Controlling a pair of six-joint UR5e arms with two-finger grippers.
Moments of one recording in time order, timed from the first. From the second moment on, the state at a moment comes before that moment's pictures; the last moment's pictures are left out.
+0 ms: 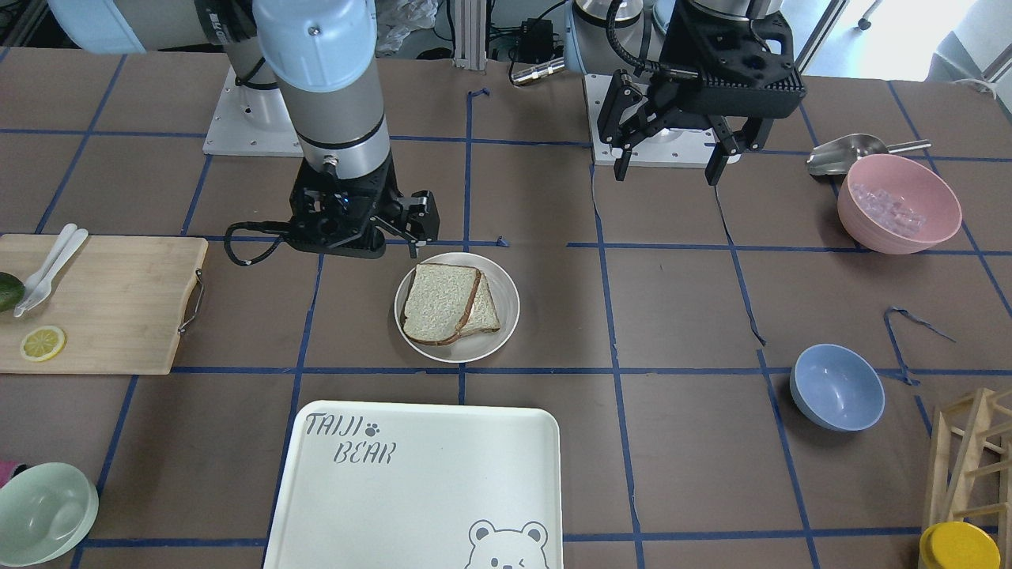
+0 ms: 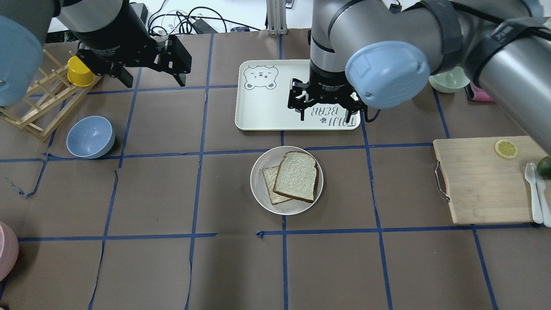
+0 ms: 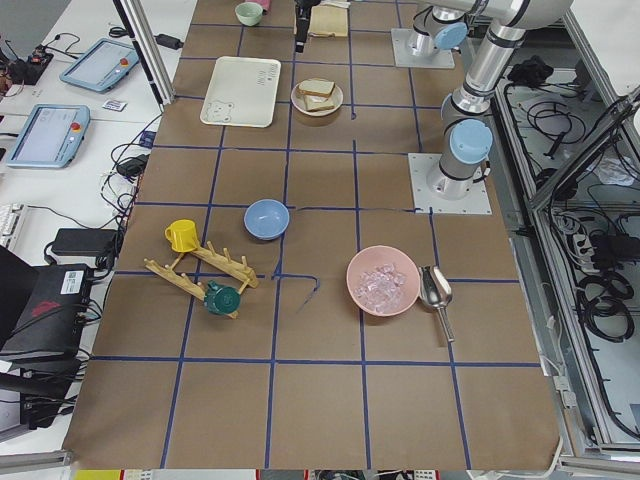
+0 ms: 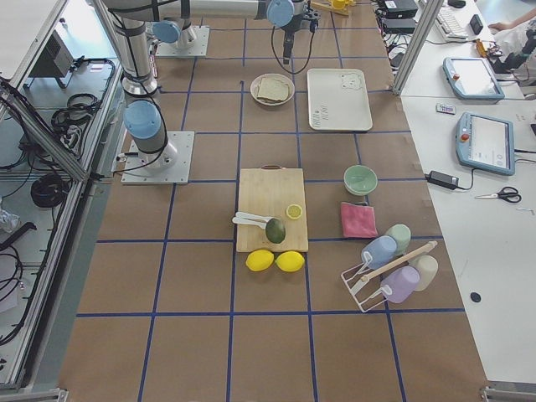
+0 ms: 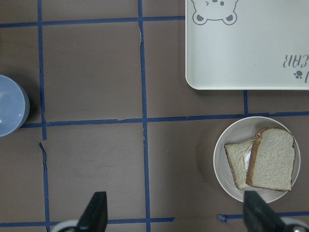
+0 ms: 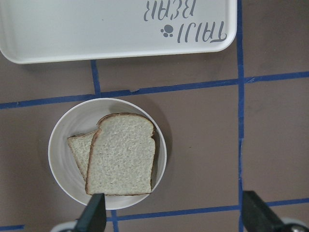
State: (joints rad) left arm -1.66 -1.54 -1.49 -1.53 1.58 -0.06; right arm 1.80 -1.41 1.55 -1.66 -1.56 0.30
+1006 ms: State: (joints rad) left arm -1.66 -1.54 -1.49 -1.56 1.58 -0.07; right arm 1.63 -1.48 1.54 -1.60 -1.58 0.06
